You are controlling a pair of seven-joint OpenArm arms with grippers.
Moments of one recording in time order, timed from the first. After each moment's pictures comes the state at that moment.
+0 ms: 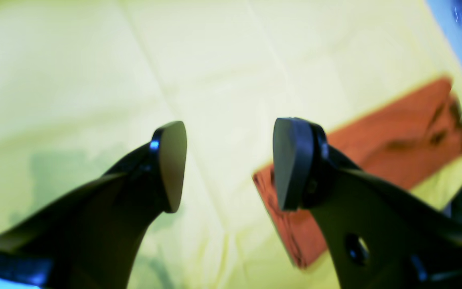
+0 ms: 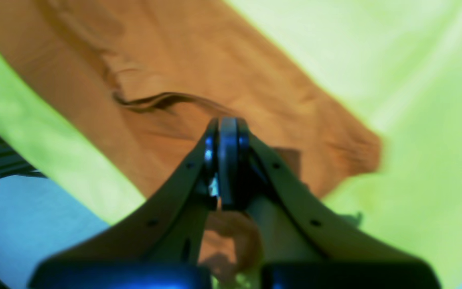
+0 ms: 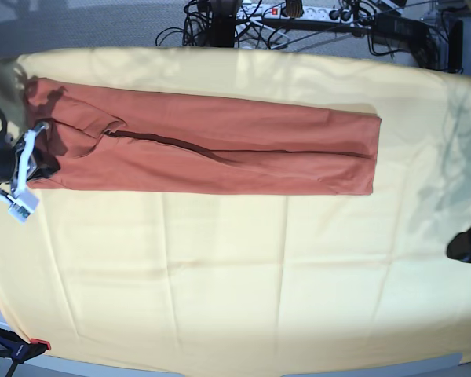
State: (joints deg) left arm -26.7 -53.2 -11.0 66.0 -84.3 -41.9 74.8; right arm -0.7 46.1 7.5 99.5 59.8 40.8 -74.2
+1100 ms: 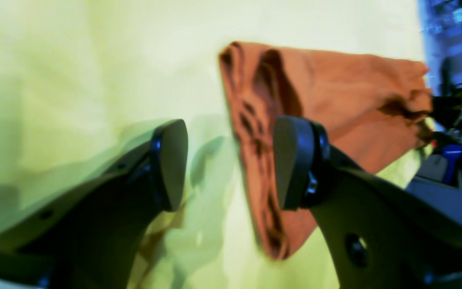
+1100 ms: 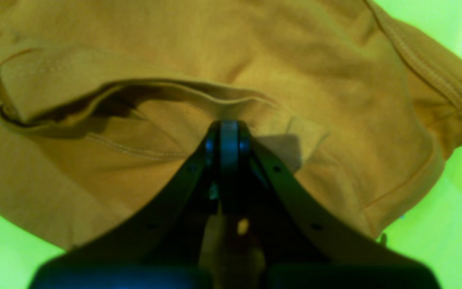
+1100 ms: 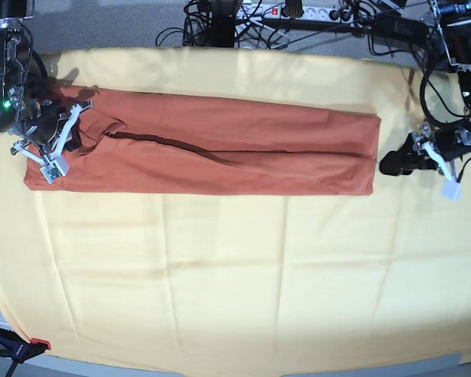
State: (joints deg) left arm -2.9 -34.0 -17.9 66.0 -76.9 -41.8 70.5; right arm -12.0 31.4 7.9 99.5 25.9 31.2 -55.3
